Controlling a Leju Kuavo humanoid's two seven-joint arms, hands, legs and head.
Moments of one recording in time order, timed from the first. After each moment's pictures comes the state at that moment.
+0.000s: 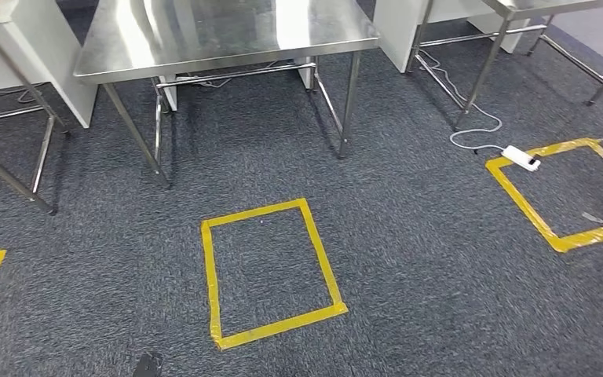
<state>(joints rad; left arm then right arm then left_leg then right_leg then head) -0.08 -0.10 0.65 -0.19 -0.75 0.05 -0.36 -0.11 0.04 -1.29 -0.21 1.47 -0.34 0.07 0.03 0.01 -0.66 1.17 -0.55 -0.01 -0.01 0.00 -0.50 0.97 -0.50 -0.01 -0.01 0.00</state>
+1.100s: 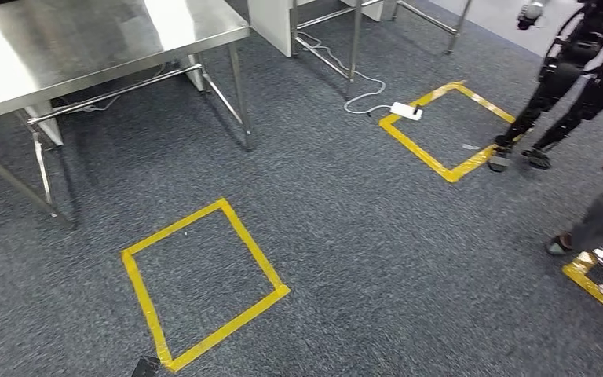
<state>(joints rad) -0.07 -0.10 0.66 -0.19 -0.76 0.05 -0.35 -0.10 0.04 -1.29 -0.21 1.47 -0.34 0.07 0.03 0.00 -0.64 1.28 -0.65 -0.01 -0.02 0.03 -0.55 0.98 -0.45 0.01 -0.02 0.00</state>
